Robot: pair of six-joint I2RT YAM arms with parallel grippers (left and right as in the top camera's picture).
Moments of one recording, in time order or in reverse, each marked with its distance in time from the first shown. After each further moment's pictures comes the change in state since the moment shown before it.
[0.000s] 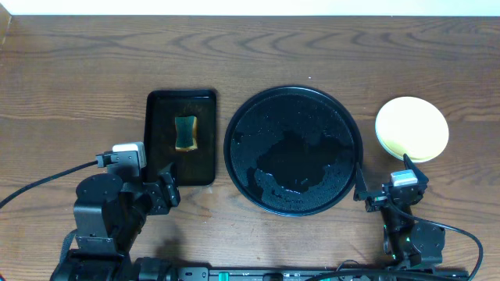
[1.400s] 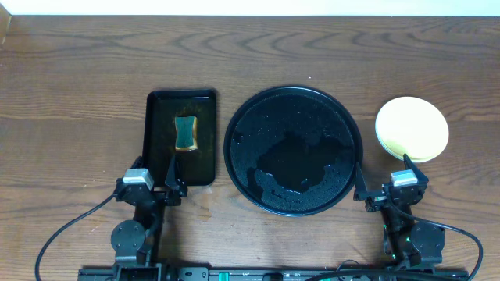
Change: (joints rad) left arm 0.076 -0.564 -0.878 0.928 -0.002 0.009; right arm 0.000 0.000 0.000 0.000 0.001 0.000
